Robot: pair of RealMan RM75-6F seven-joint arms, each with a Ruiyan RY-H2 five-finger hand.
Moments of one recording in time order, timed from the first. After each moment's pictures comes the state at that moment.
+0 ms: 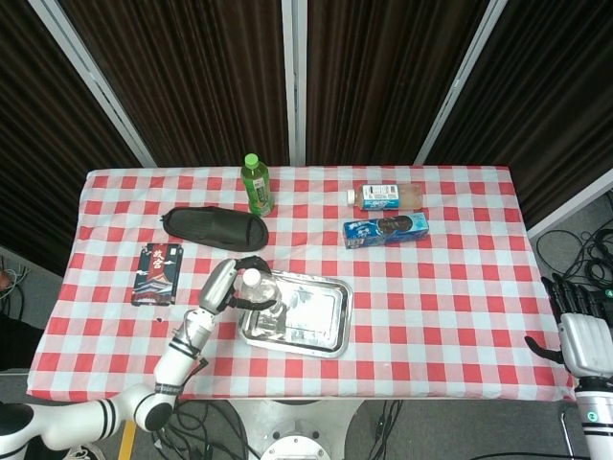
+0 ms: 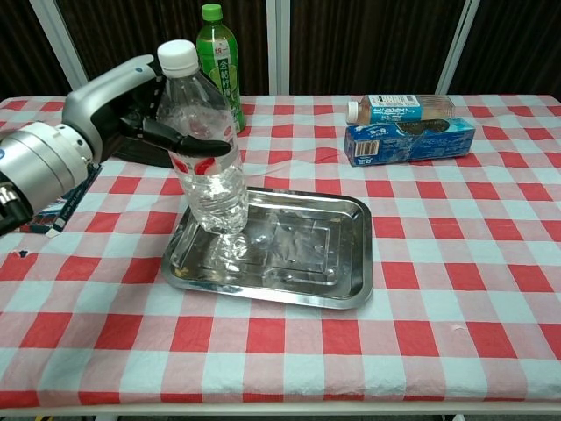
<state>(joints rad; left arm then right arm) -0.61 -1.76 -0.22 -1.40 1.38 1.13 -0.49 0.10 -1.18 0.08 -1.40 -1.40 1.36 0.12</state>
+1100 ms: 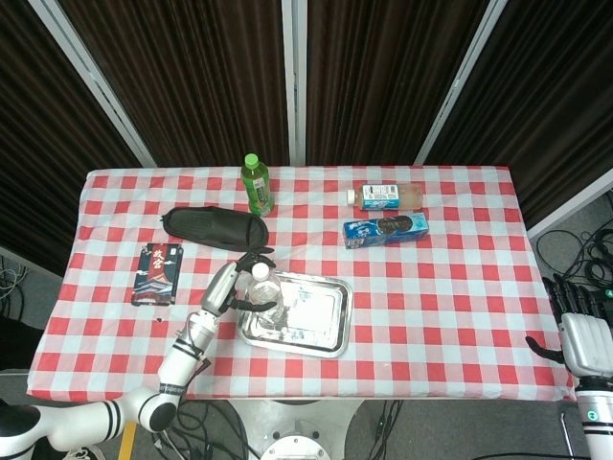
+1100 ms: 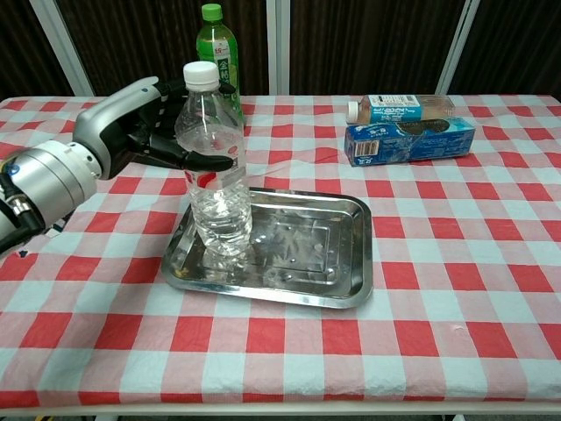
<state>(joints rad) -0.61 -1.78 -0.23 -1.38 1.34 1.10 -0.53 0.10 -1.19 0.08 -1.40 -1.39 1.34 0.12</state>
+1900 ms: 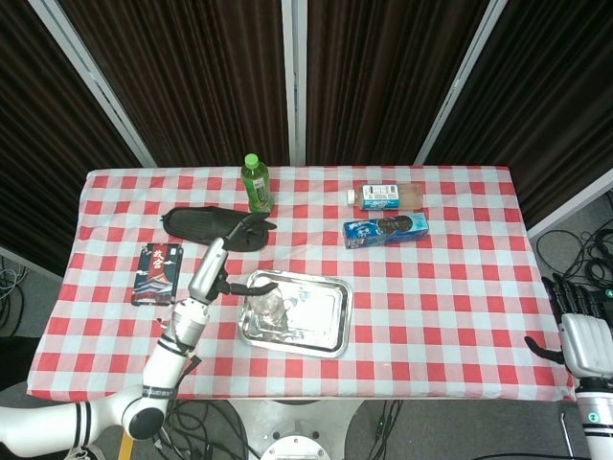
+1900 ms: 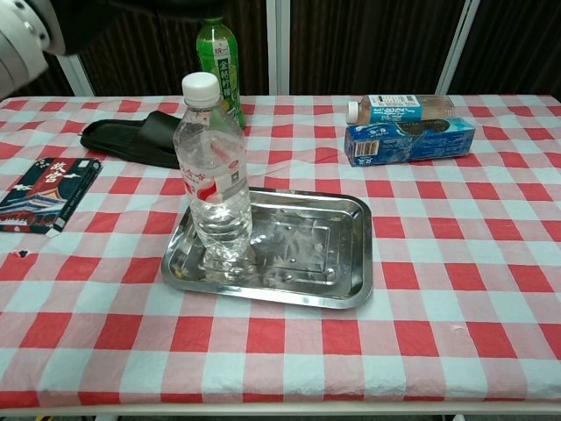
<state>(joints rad) -0.60 -1.57 -0.38 -1.81 1.30 1.19 -0.36 0.09 -1.18 0.08 -1.42 -1.41 1.36 0.13</state>
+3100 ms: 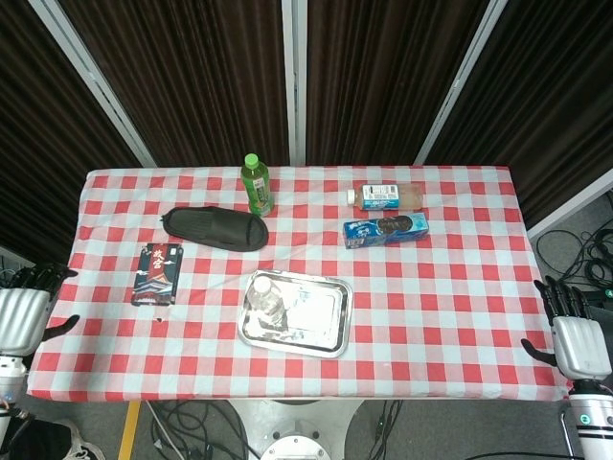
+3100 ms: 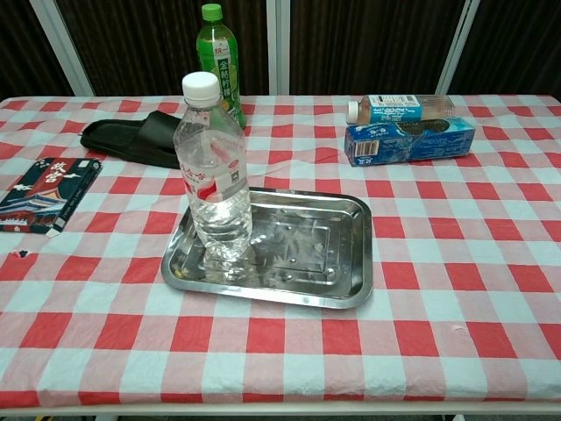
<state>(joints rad) -0.17 -1.12 -0.03 -1.51 1.47 1.48 0.07 0.09 -1.22 0.06 -1.37 -1.44 1.38 0.07</state>
